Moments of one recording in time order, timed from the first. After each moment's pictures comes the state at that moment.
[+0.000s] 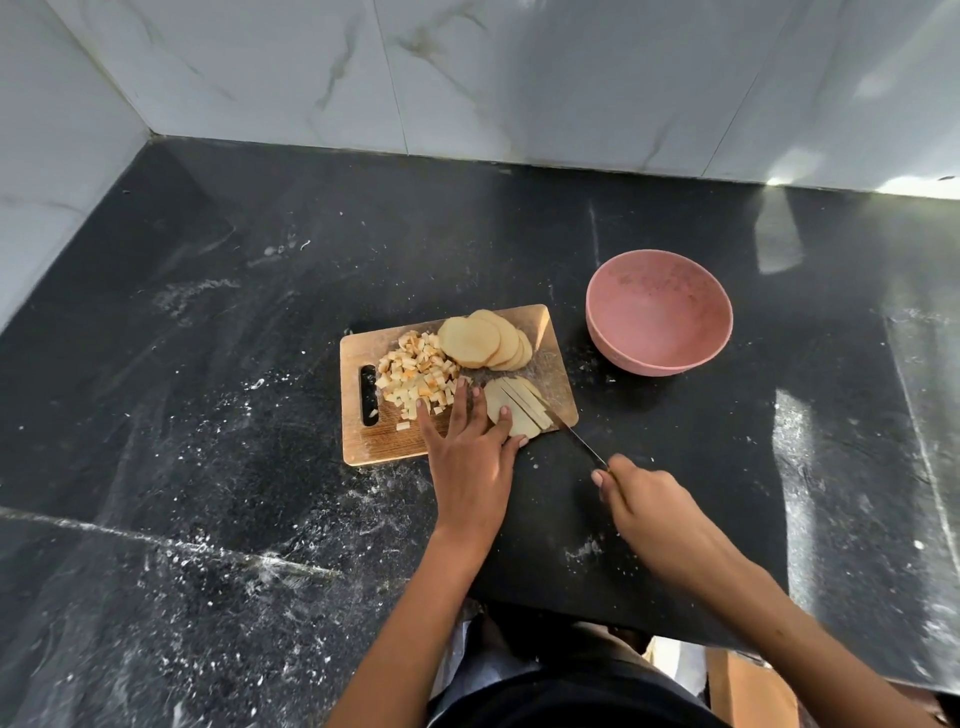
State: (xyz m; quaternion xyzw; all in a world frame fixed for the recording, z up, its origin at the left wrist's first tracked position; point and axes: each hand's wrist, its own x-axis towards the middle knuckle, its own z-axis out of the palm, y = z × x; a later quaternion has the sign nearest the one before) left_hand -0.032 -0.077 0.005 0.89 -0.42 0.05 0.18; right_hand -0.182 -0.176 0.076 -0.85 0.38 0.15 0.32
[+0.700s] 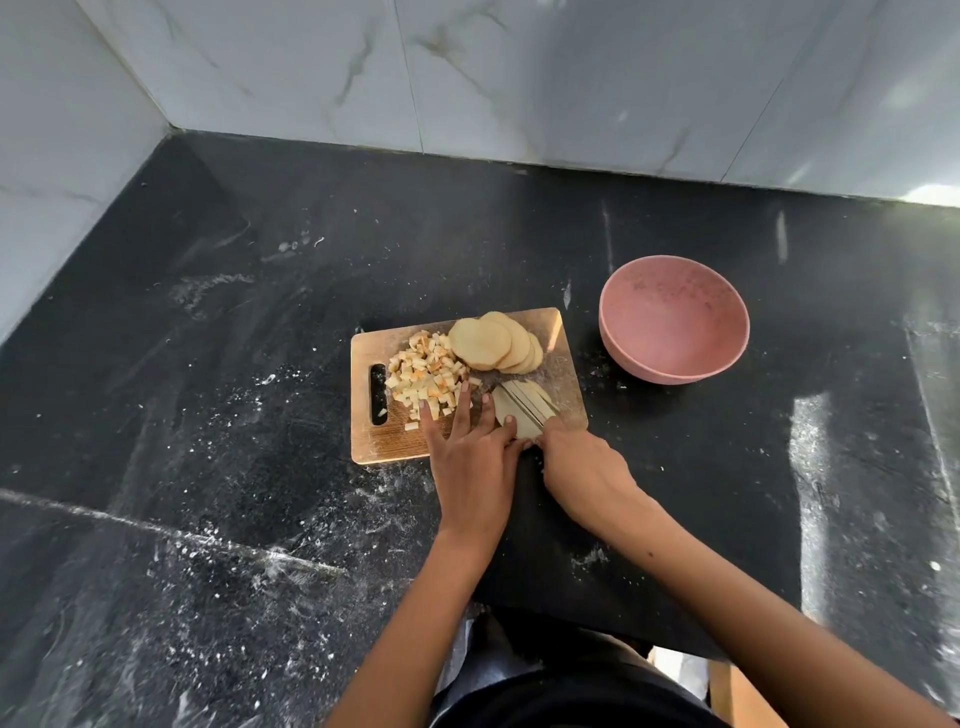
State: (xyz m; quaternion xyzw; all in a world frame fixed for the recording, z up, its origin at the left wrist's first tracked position) left_hand -0.031 -0.079 0.012 0.90 -0.40 0.04 0.18; right_hand -0.098 -0.170 0.059 -0.87 0.37 0.24 0.21
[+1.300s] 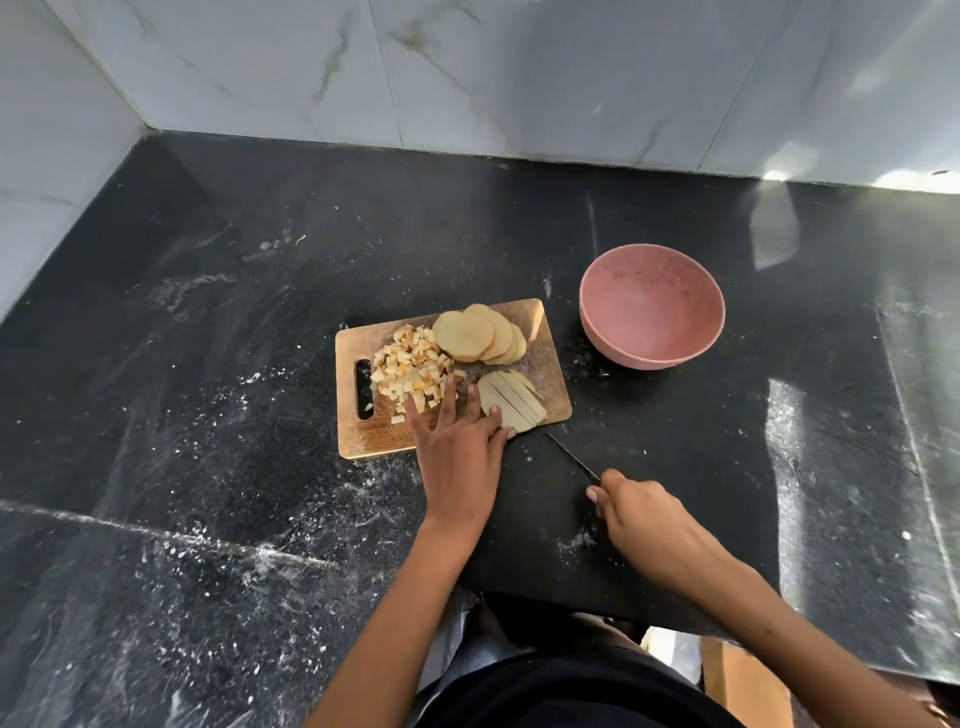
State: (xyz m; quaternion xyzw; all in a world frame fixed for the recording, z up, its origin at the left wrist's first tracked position) left_hand -0.032 -0.076 0.012 0.89 -0.40 0.03 0.19; right_hand -0.188 -0.171 0.072 -0.83 0.39 0.23 0.32
